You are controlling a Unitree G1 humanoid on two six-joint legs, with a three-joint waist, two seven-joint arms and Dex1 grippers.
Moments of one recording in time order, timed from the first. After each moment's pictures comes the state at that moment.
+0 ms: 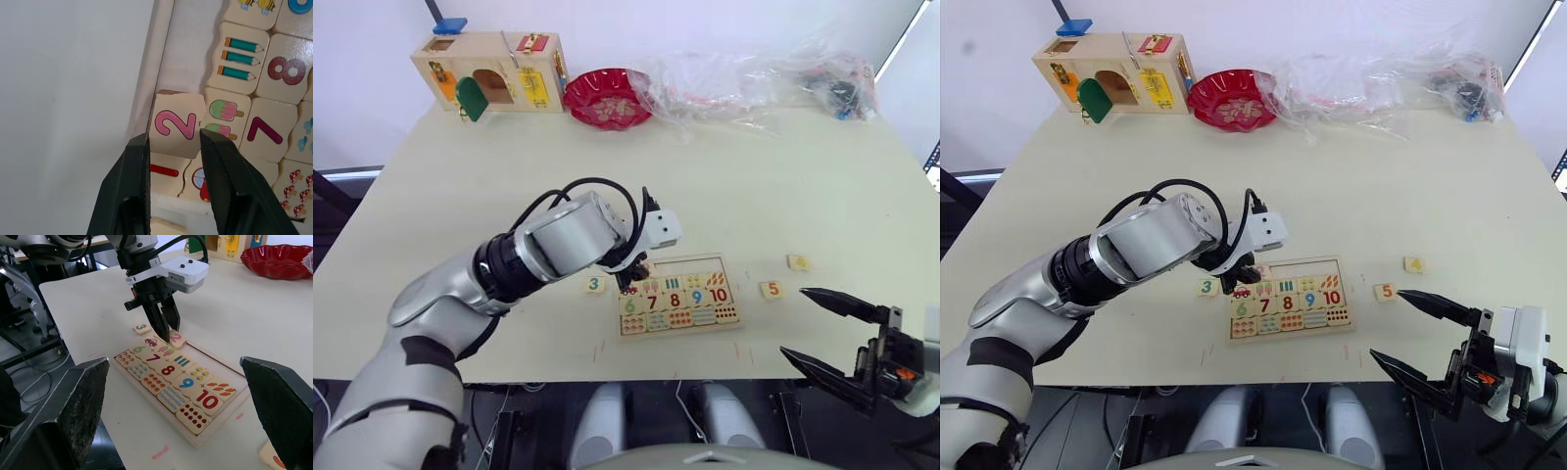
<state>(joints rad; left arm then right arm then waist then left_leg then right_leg) -1.11 0.66 -0.83 -0.31 -0.36 1.54 -0.75 0.61 -0.64 -0.50 -0.77 0.82 0.26 1.01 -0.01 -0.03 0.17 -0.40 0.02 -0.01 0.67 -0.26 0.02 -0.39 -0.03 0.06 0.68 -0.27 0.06</state>
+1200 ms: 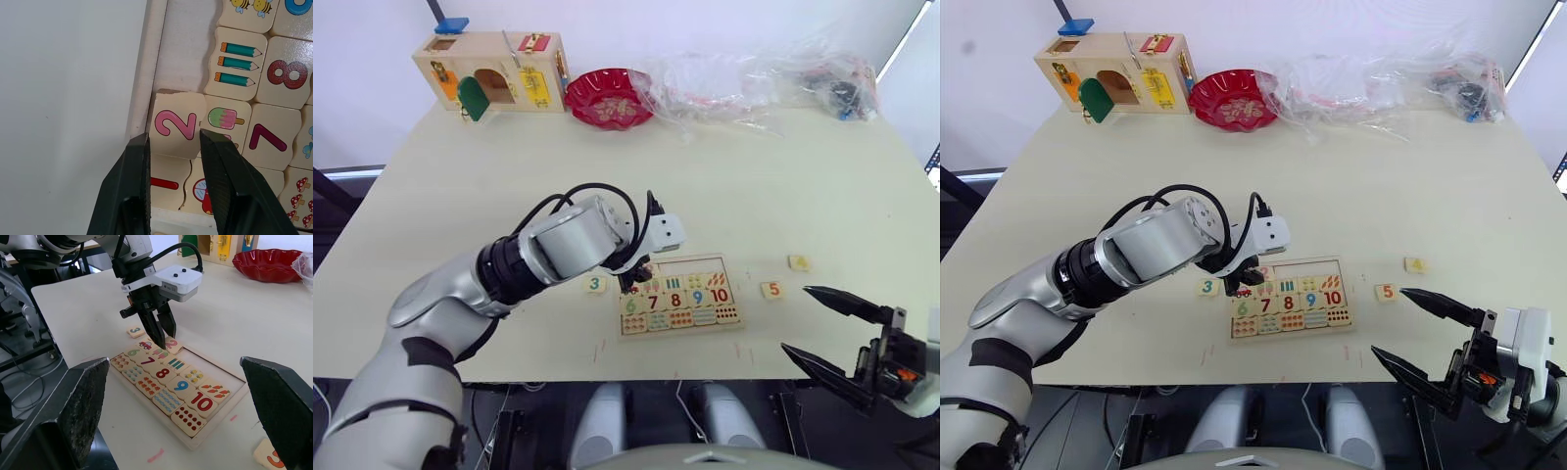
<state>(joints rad) -1.10 0.67 -0.87 -0.30 -0.36 1.47 -0.76 0.62 -0.62 -0.50 -0.78 0.82 0.24 0.99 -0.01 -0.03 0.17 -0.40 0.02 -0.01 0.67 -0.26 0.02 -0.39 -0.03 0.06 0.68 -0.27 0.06</state>
